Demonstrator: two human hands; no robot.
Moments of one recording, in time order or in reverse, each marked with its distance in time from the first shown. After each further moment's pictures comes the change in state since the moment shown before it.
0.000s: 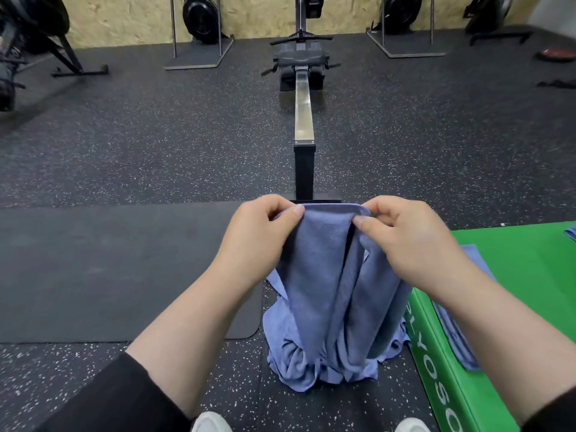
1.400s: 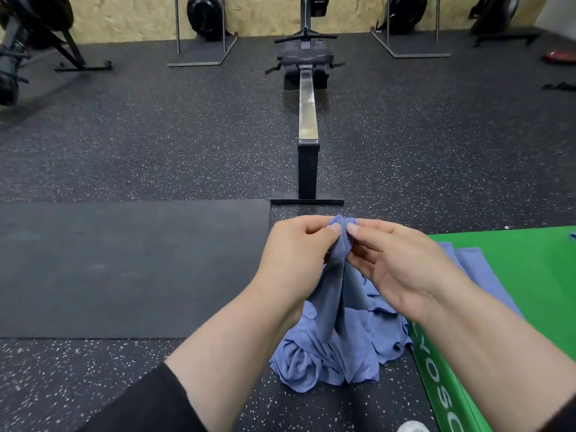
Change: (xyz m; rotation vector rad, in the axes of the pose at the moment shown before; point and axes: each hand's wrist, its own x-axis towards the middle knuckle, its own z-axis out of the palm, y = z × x) left_hand -0.023 0.012 0.038 -0.440 -0.137 -0.248; right_hand -0.011 -0.017 0.031 0.938 0.032 0.547
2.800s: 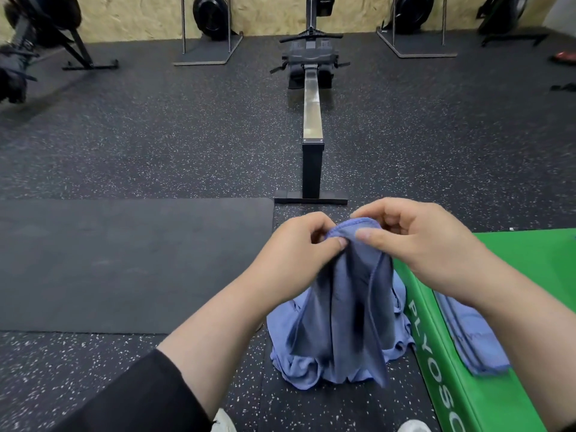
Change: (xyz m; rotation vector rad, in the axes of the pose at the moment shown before) left_hand 0.010 -0.003 -0.025 0.508 -0.162 0.234; right_hand -0.005 -0.032 -0.026 -0.961 -0.288 -0.503
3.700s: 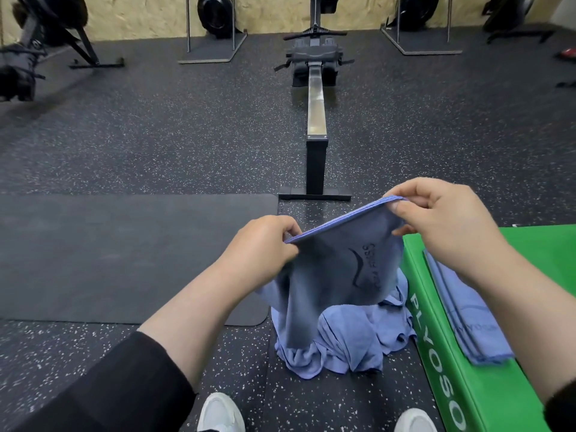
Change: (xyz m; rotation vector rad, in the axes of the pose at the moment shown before) left_hand -0.009 -0.030 -0.033 0.512 0.020 -0.129; right_hand -0.002 0.004 -0.009 0.026 0.308 0.127
